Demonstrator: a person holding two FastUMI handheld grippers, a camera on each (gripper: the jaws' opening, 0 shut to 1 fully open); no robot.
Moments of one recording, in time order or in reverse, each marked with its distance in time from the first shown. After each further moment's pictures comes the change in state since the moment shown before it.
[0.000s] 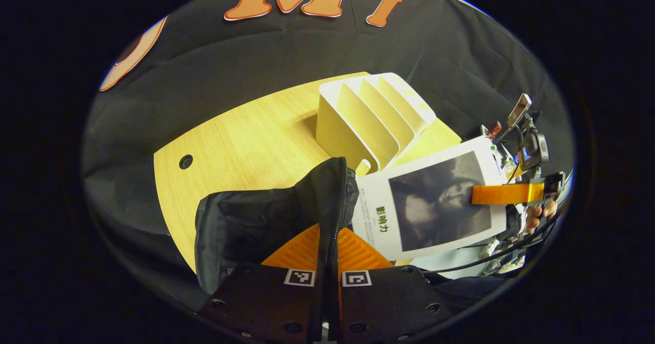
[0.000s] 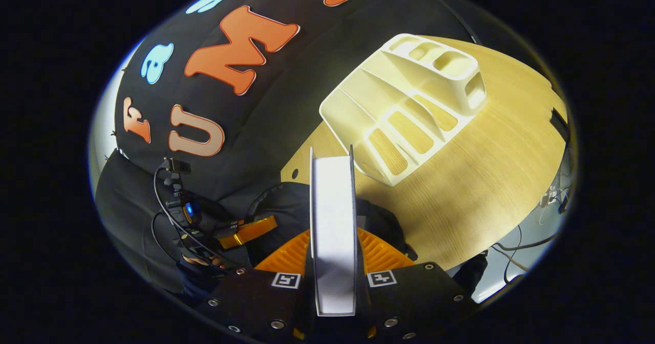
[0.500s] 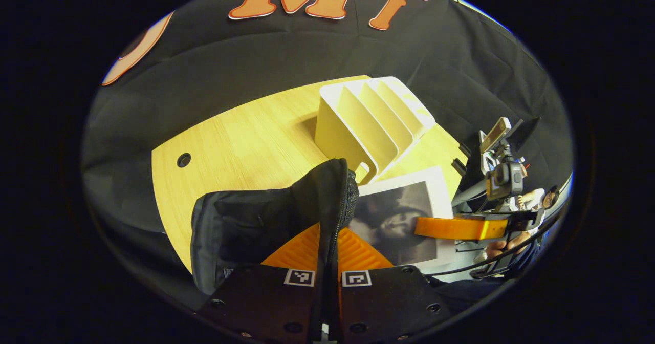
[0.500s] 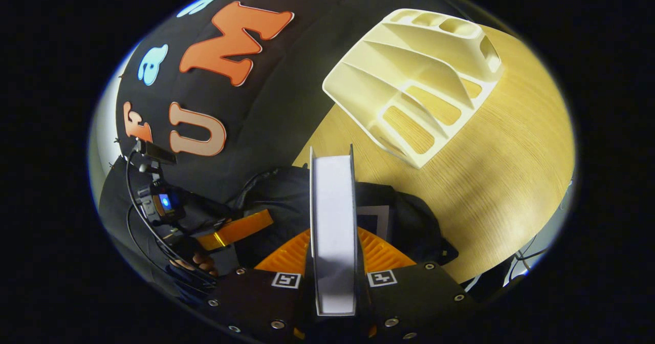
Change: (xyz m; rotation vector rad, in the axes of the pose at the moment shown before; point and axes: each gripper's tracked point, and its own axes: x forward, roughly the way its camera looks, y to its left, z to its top) left arm 0.002 -0.003 0.005 -0.014 -0.020 -0.015; right arm 0.073 0.014 -0.036 0.074 -0.003 0.086
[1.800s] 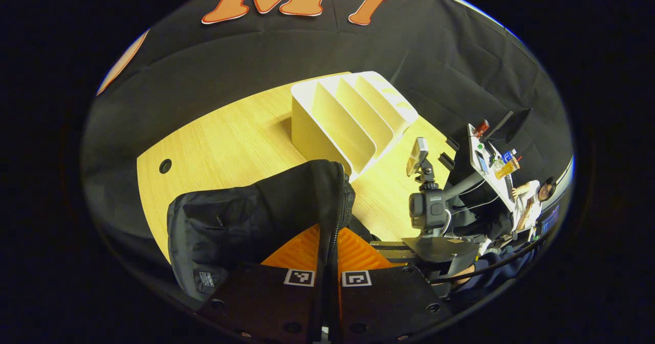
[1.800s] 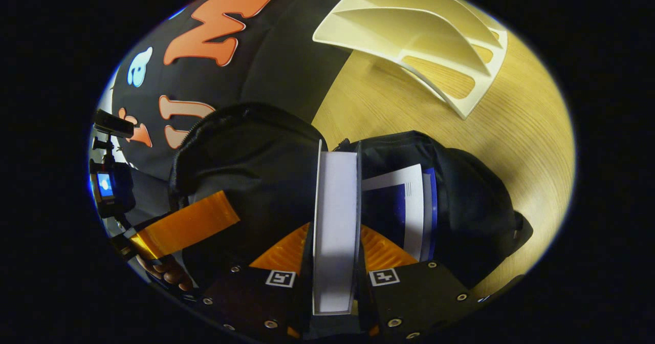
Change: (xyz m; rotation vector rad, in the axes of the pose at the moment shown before) left arm 0.015 -0.043 0.002 0.030 0.022 -0.063; right arm 0.108 0.000 -0.063 0.055 0.128 0.071
